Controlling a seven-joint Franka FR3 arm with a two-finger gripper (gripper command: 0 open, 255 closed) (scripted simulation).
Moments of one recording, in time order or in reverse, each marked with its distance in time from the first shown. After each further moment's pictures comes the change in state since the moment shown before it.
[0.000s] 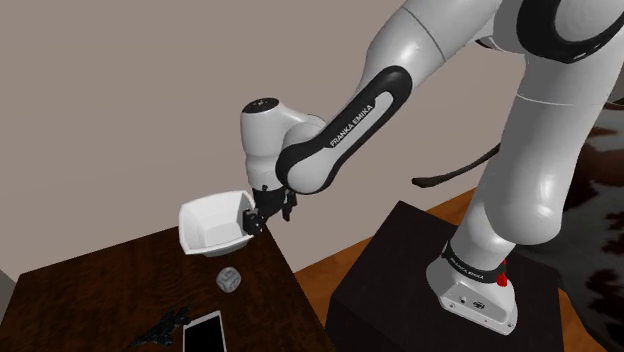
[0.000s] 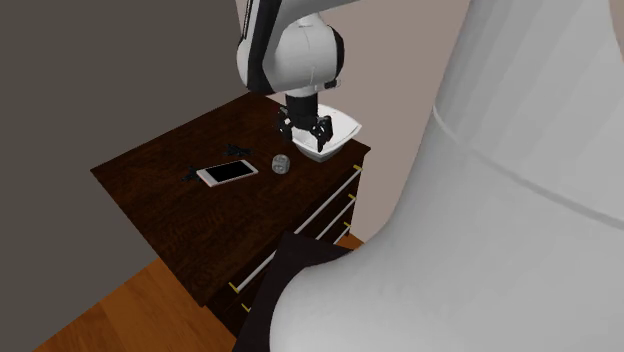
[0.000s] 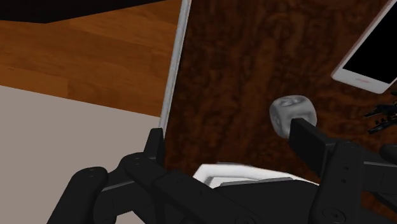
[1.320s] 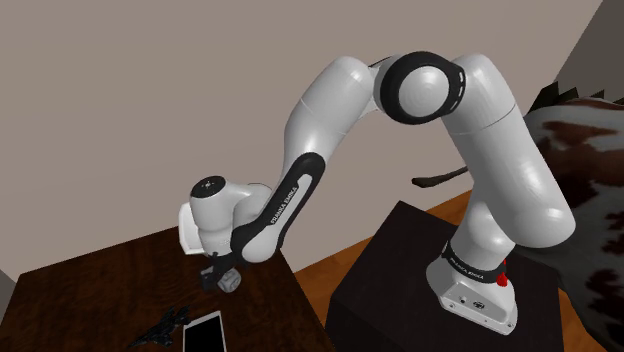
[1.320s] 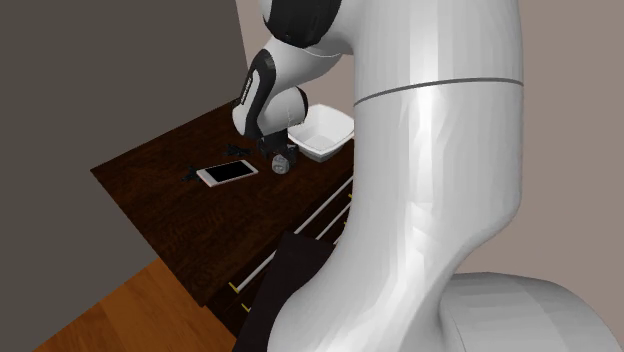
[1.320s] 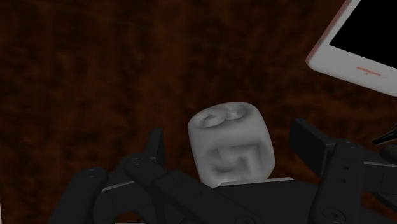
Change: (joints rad) arm 0.218 0.591 -0.113 0.440 -0.226 0.140 0.240
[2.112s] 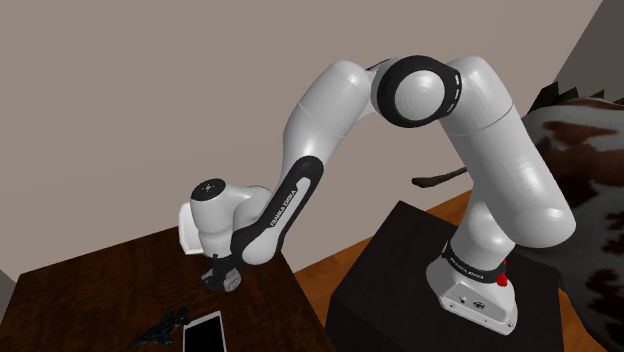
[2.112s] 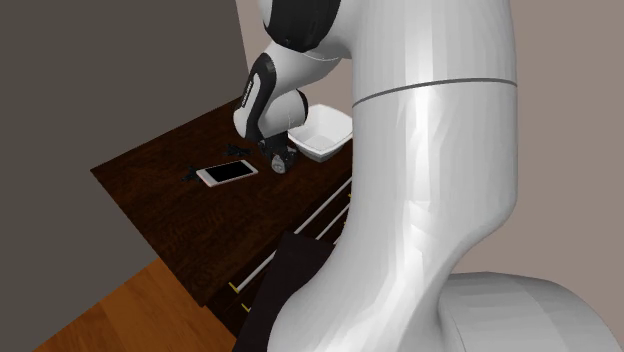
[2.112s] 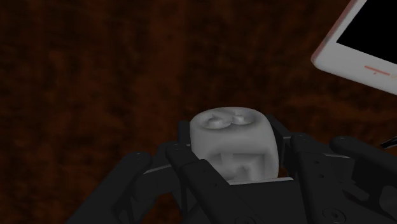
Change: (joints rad) arm 0.005 0.019 -0.006 0.011 -0.005 0.010 0.003
